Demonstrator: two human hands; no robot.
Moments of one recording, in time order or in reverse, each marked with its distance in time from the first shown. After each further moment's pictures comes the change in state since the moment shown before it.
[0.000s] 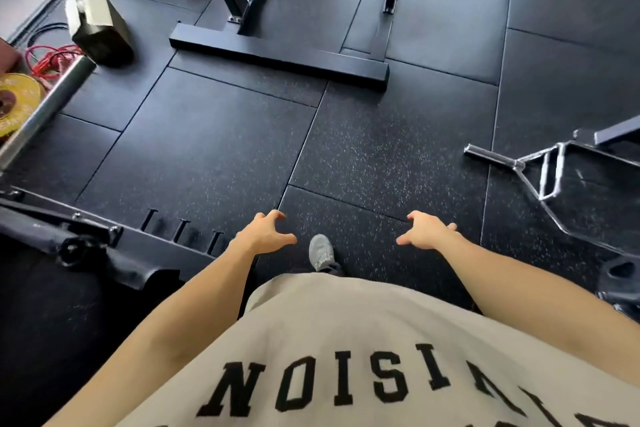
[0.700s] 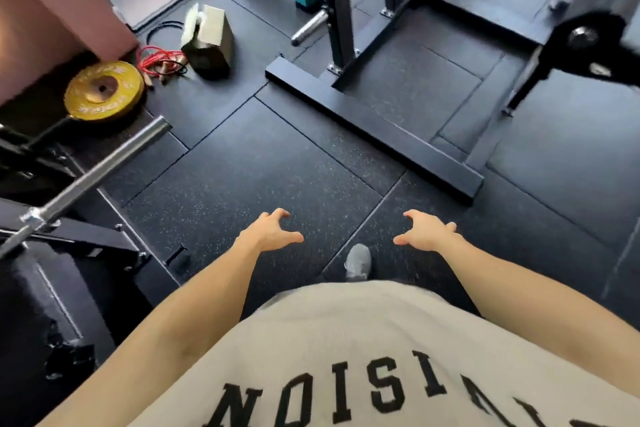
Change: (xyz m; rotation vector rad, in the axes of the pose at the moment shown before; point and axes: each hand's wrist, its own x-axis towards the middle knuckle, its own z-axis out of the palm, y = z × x) left_hand 0.240 0.015 -0.338 -0.311 0.098 -0.279; right_hand 0.281 -0.359 -0.296 -0.281 -0.037 -0.365
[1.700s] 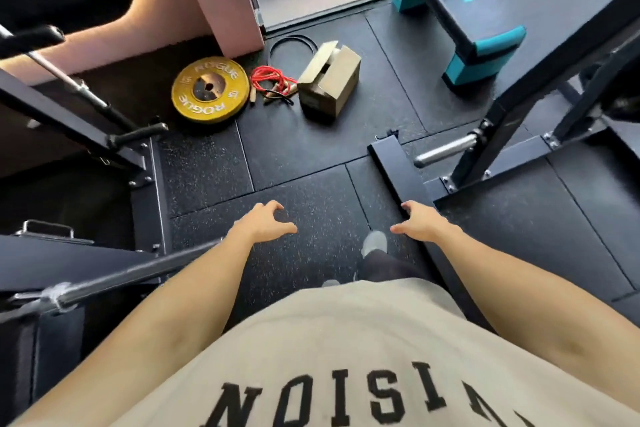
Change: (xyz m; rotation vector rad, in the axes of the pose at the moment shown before) left_hand 0.288 -0.061 -0.451 -0.355 0.155 -0.312; right_hand 0.421 -0.495 -0.293 -0.263 -0.182 -0.364
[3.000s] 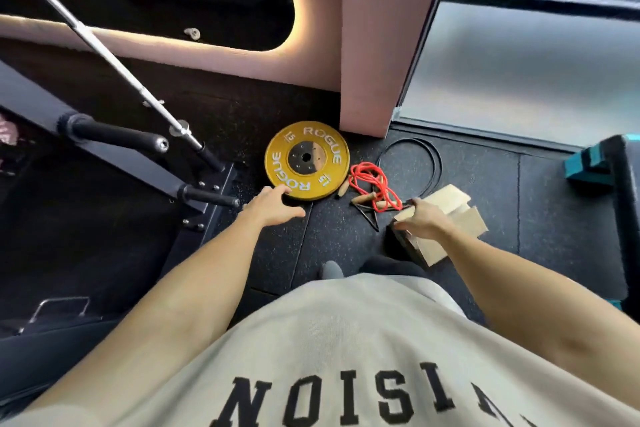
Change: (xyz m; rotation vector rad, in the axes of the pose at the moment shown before) left_hand 0.327 -0.070 -0.505 -0.482 0.270 -0.296; right_hand 0.431 -0.576 -0.276 -0.415 -0.072 -0.356
